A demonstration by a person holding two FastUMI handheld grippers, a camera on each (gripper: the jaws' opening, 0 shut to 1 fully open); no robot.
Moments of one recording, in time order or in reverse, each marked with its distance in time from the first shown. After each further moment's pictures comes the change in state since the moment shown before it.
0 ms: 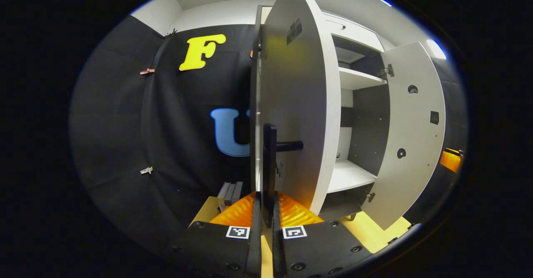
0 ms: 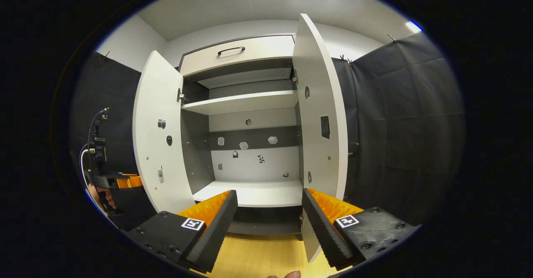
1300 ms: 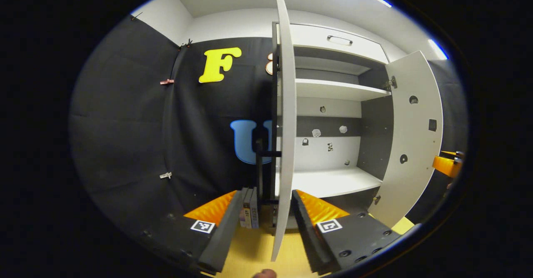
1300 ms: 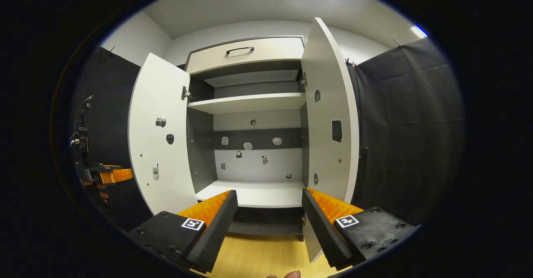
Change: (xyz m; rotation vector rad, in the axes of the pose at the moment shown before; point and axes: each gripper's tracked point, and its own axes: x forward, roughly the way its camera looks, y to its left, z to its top) left arm -0.070 0.009 0.026 0.003 -0.096 0.064; right arm -0.002 0.017 0.004 -0.041 -0.009 0.006
